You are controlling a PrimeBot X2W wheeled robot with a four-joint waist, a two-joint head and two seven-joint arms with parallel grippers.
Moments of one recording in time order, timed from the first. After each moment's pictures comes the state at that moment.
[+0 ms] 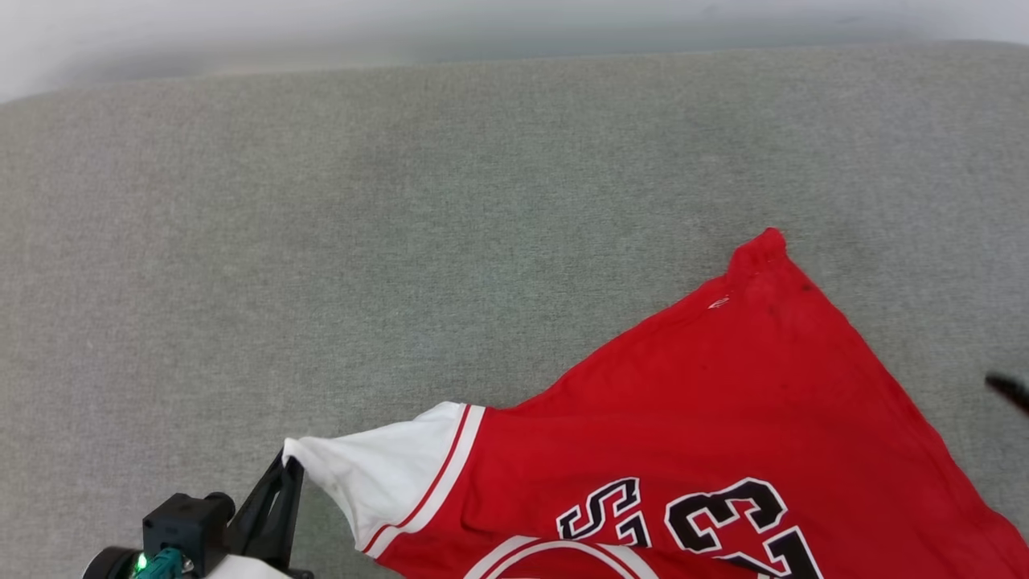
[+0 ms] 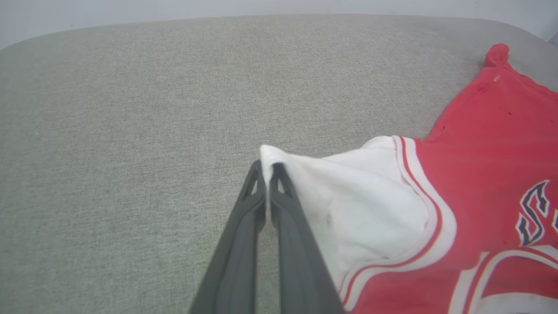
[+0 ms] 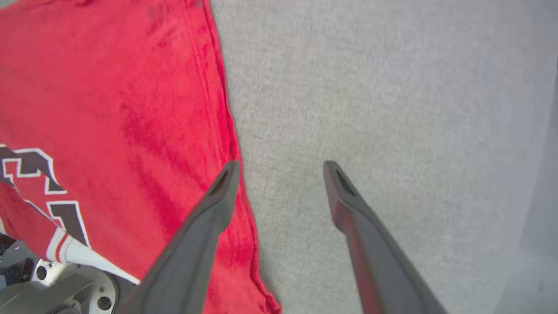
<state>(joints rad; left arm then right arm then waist) 0.00 0.75 -0.65 -0.21 -0.78 0.44 -0.25 -0.32 -1.09 0.51 0.08 1.02 0.13 0.48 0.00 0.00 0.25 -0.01</state>
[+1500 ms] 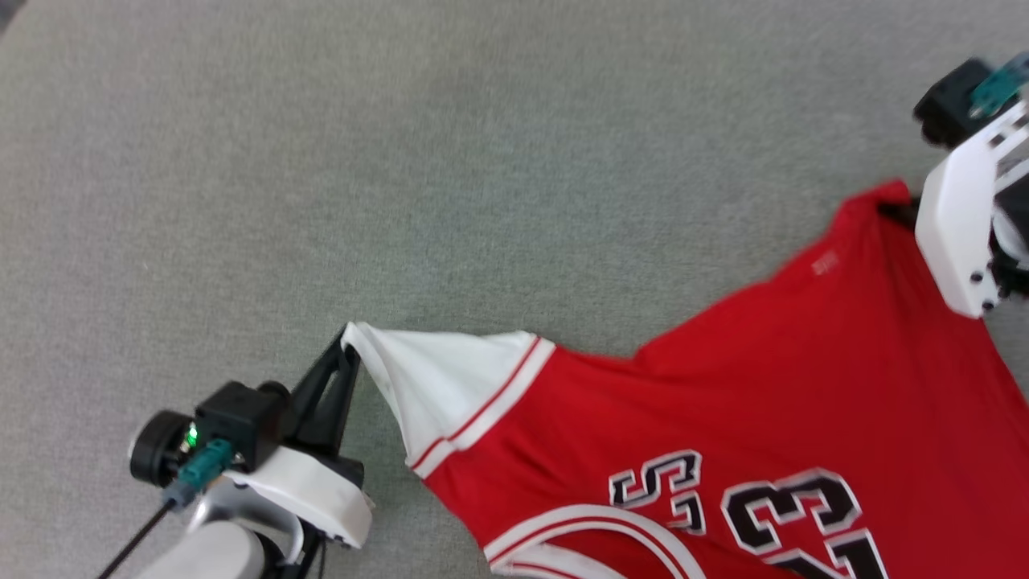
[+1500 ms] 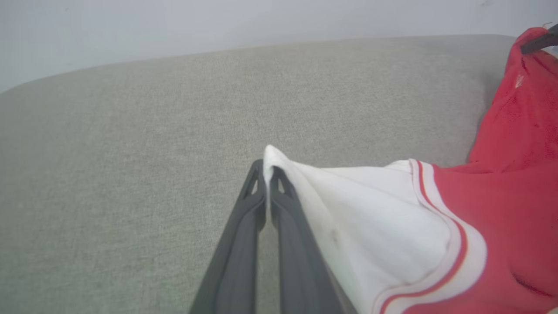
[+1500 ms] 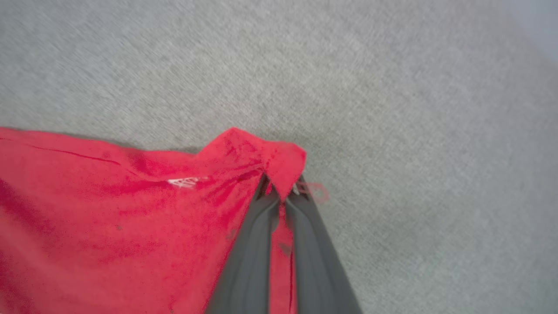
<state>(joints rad) -0.28 0.65 -0.71 -0.10 -0.70 0.32 -0.23 -1.05 -0.81 0.98 0.33 0.91 0.13 0.67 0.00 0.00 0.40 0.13</state>
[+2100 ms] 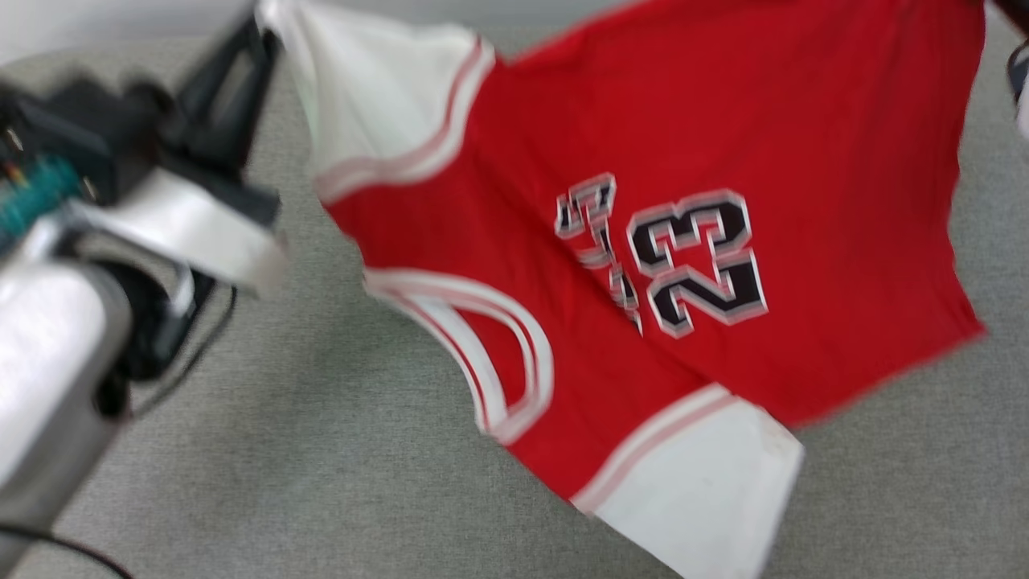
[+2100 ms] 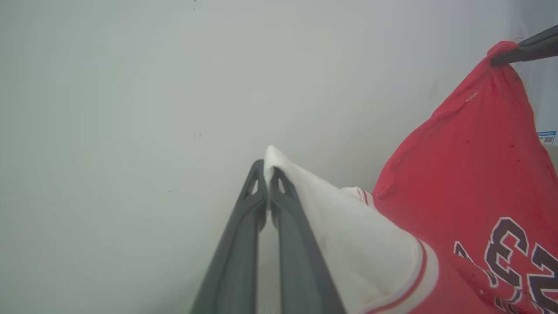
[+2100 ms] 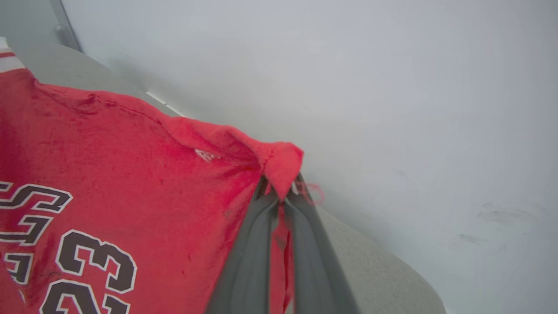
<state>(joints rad) -0.78 0.77 -0.61 -0.17 -0.62 0.18 -0.05 -1.21 -0.82 0.85 0.29 0.87 0.13 0.29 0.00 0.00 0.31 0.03</state>
